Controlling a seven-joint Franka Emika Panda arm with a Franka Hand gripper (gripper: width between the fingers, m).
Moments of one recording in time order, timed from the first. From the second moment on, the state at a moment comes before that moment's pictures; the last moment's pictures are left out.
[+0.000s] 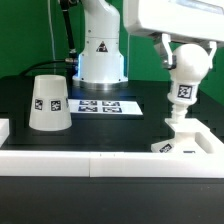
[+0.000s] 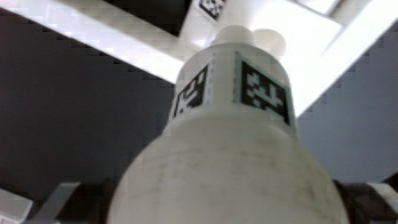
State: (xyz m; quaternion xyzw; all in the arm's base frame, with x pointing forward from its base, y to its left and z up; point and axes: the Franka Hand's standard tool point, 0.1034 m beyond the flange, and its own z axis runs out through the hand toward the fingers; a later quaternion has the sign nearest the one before) arm 0.615 0.092 0.150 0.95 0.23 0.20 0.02
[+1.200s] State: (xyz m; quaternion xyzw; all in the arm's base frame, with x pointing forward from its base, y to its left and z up) arm 0.609 0.099 0.133 0.95 0.23 0.19 0.01
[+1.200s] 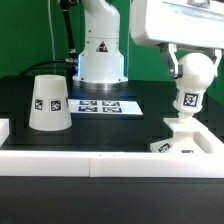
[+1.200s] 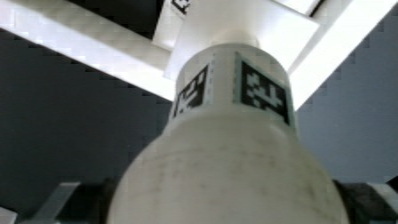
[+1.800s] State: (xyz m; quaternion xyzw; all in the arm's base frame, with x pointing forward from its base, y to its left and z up) arm 0.605 0.103 0.123 0.95 0.23 0.20 0.01
